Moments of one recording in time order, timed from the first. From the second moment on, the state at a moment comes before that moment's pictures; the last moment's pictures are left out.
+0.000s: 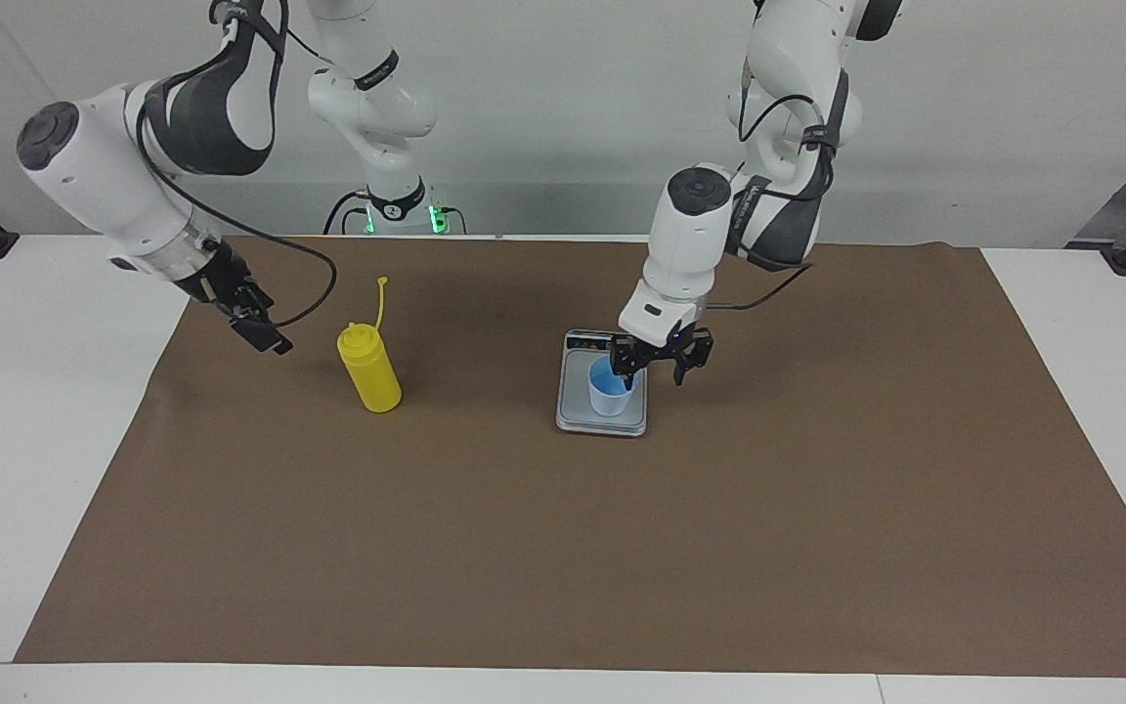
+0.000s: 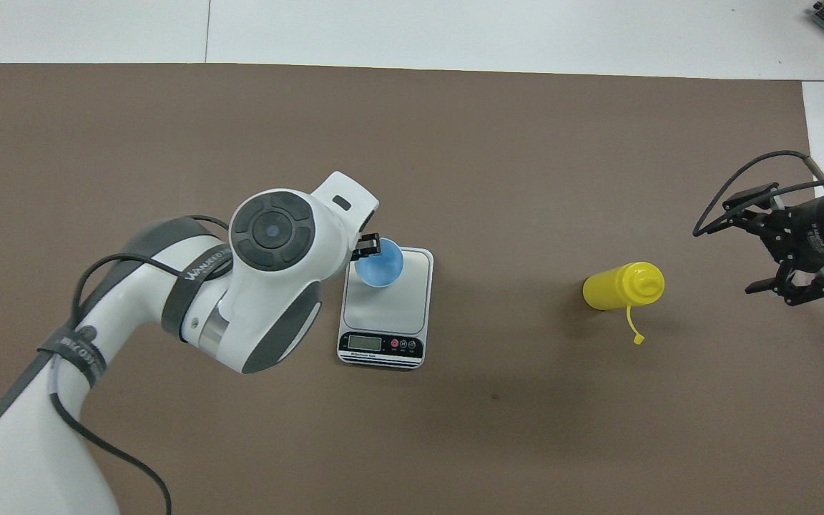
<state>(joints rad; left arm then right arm) -0.42 0.21 -0.14 -1.85 0.07 2.17 -0.67 -0.30 0.09 0.12 -1.83 0.24 1.74 0.82</state>
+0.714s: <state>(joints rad) -0.16 0.02 -0.13 -1.85 0.07 1.90 -0.15 -0.33 0.22 0.12 -2.05 0.55 1.91 0.84</state>
